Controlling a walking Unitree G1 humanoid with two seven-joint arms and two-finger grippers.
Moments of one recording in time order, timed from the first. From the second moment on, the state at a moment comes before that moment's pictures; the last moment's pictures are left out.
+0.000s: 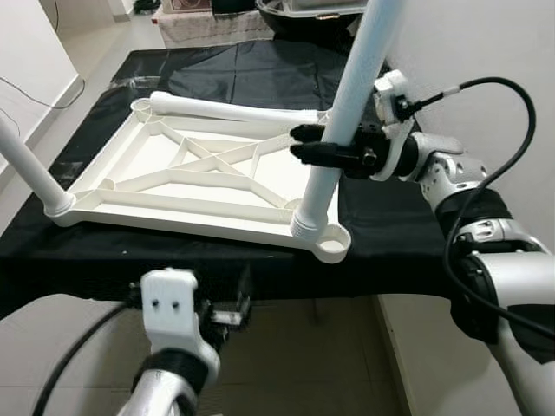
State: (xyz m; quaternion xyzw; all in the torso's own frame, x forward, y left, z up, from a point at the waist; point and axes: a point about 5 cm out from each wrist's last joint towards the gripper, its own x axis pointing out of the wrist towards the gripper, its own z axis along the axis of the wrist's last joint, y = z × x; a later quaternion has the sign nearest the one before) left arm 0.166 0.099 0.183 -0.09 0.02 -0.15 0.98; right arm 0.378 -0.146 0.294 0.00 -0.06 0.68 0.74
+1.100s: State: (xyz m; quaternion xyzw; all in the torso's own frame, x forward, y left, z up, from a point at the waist) left arm 0.153 0.086 0.169 0.05 -0.02 -0.25 0.97; right arm 0.375 -0.151 0.291 -0.09 -0.03 0.69 0.72
